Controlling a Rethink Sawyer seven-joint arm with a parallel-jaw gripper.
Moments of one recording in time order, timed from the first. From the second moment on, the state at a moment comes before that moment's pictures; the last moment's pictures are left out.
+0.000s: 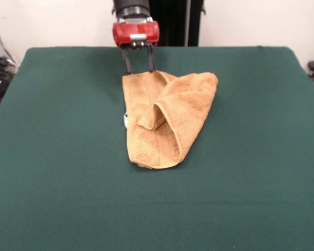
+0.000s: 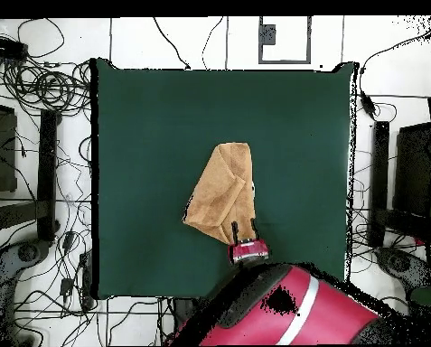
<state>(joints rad) -0.39 -0.21 -0.25 1.95 -0.69 -1.25 1.79</state>
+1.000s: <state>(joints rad) -0.29 -0.21 -0.06 1.69 -0.66 -0.98 1.80</state>
